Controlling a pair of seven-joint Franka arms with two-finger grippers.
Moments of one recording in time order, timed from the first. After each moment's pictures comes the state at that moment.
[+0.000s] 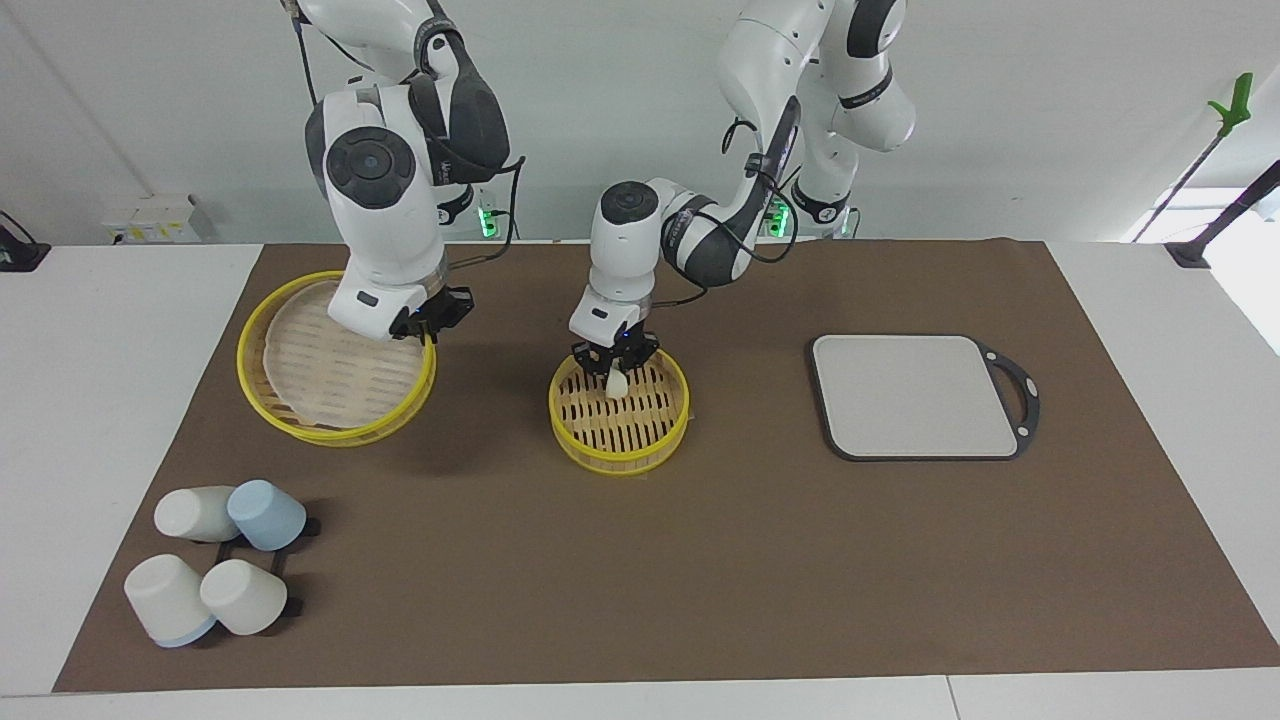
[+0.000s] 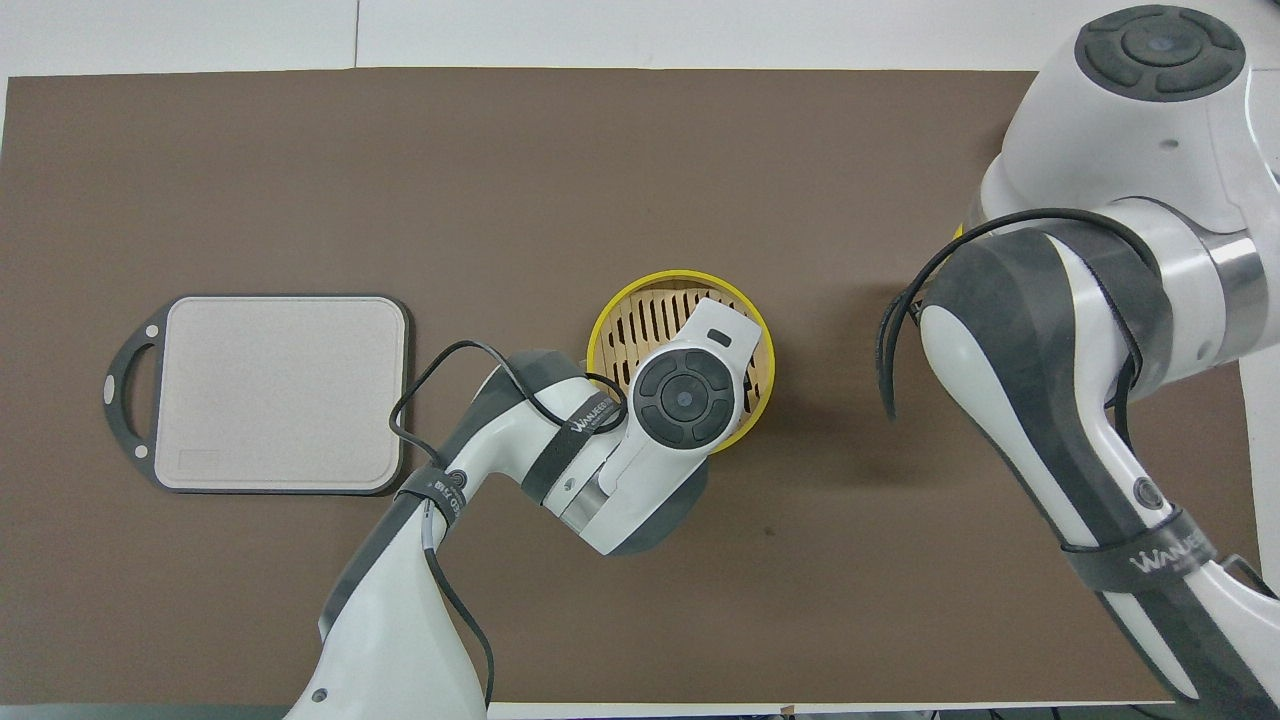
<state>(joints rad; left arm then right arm) -0.87 0.41 0.07 -1.78 -0.03 2.33 -0.97 0.05 0.22 0.21 -1.55 -0.14 1.51 -0.05</state>
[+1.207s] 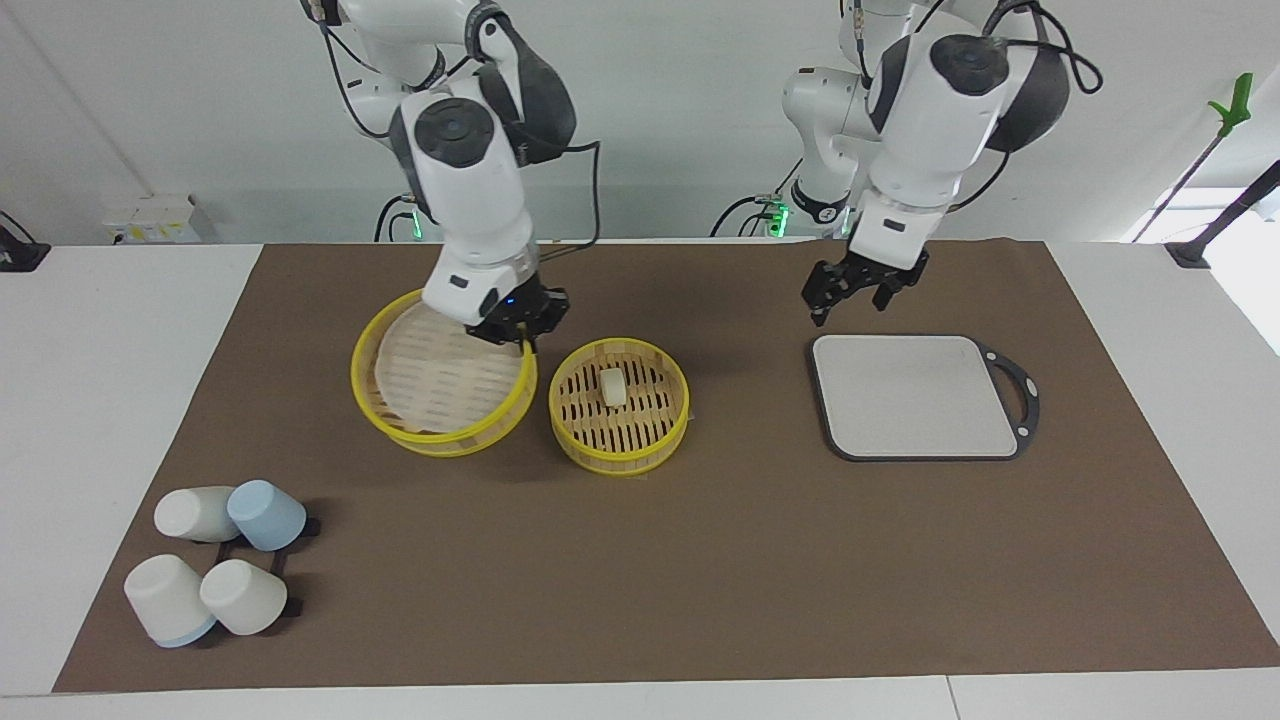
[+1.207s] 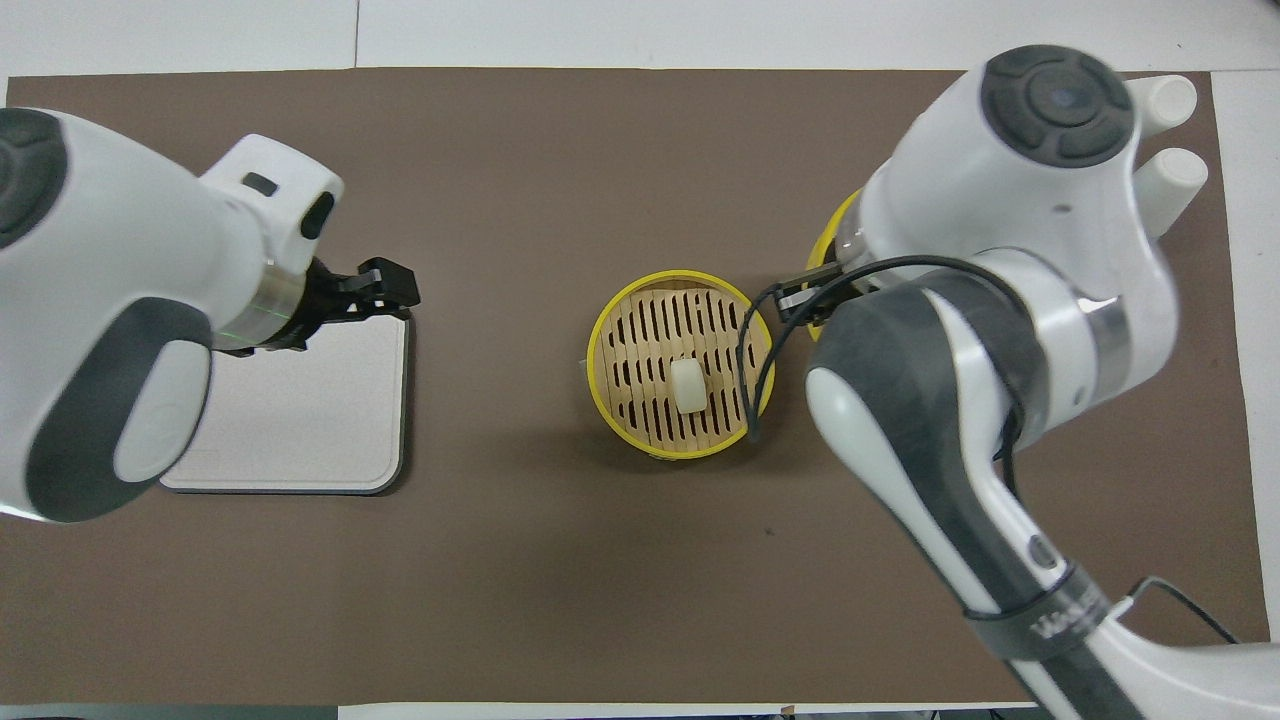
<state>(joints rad) -0.36 -0.04 0.11 -1.76 -0.02 1.74 -0.41 0.29 0.24 0.22 -1.58 0.02 1.82 0.29</state>
